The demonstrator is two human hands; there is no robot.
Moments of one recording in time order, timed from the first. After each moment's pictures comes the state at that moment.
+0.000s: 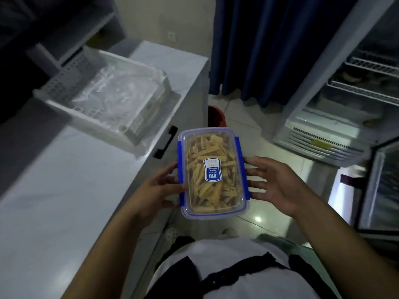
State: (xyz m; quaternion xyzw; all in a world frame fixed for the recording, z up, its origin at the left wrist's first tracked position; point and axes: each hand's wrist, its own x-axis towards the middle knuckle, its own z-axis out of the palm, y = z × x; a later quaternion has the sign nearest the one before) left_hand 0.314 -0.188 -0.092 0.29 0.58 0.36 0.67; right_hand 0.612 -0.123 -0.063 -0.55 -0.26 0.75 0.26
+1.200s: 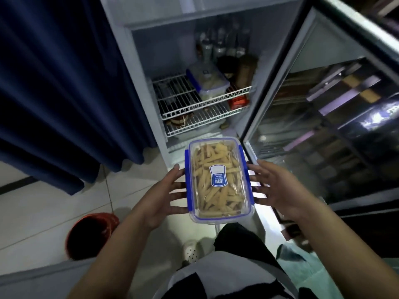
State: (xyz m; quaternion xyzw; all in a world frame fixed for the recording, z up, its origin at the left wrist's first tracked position) left_hand 0.769 0.270 -0.100 0.42 0.44 0.03 0.79; right_hand 1.009 0.092 -0.071 -0.64 -0.02 0.57 0.51
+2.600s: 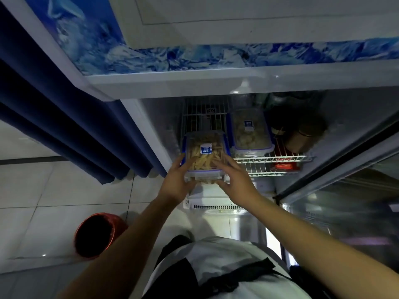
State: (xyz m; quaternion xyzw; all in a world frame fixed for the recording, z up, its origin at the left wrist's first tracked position) left_hand 0.947 0.455 -0.169 0.77 0.53 0.16 0.33; right_hand 1.151 0.391 -0.173 -0.65 -0.62 0.33 0.28
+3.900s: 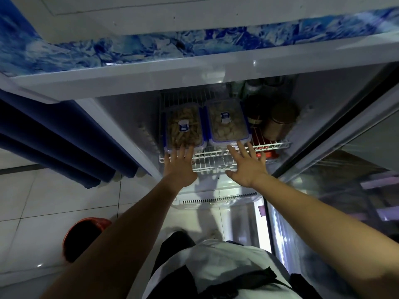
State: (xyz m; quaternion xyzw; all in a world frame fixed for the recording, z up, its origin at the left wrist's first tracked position) left_hand 1.031 0.482 -0.202 0.83 0.53 -0.16 0.12; right_hand 1.248 0.392 -0.195 -0.76 -0.60 0.22 -0.06
